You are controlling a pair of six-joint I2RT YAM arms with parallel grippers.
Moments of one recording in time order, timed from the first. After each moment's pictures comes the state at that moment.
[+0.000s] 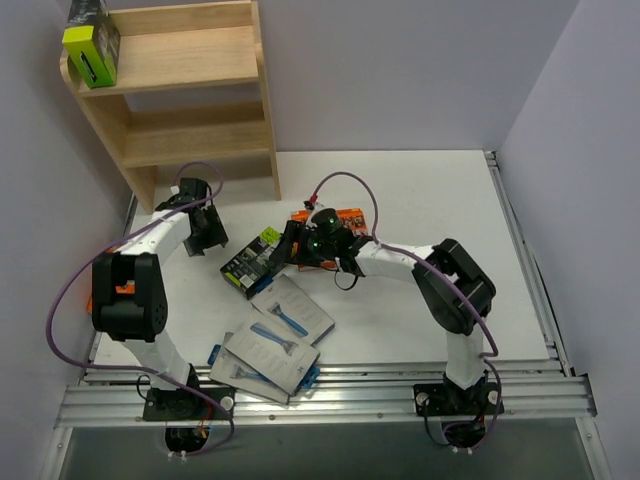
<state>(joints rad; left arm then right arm) -0.07 1.72 1.24 -0.60 -0.14 -0.47 0.73 1.89 1.13 0.20 -0.28 0.80</state>
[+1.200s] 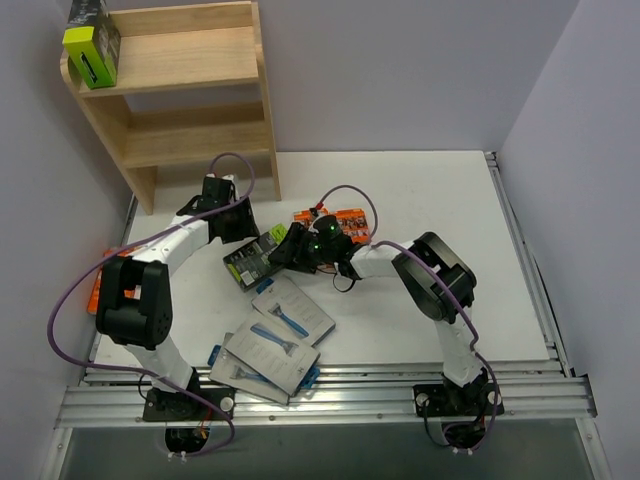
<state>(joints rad) -0.23 1.72 1.20 -0.38 0.10 -0.44 0.71 2.08 1.14 0.42 -0.33 1.01</state>
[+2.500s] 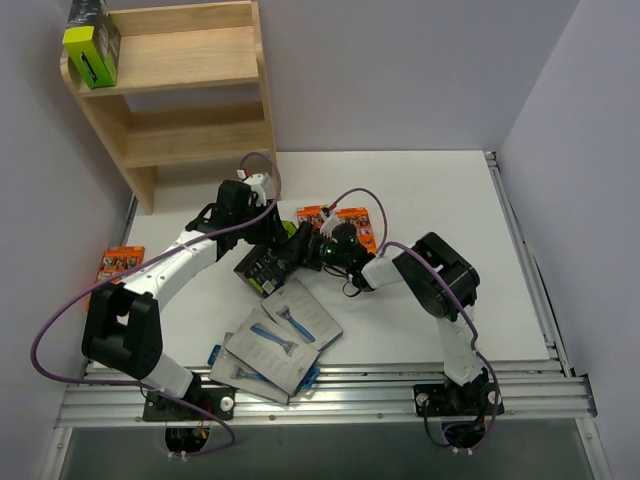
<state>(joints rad) -0.40 1.54 1.12 -0.29 0.21 -0.38 0.67 2.07 0.96 0.85 -0.40 1.01</state>
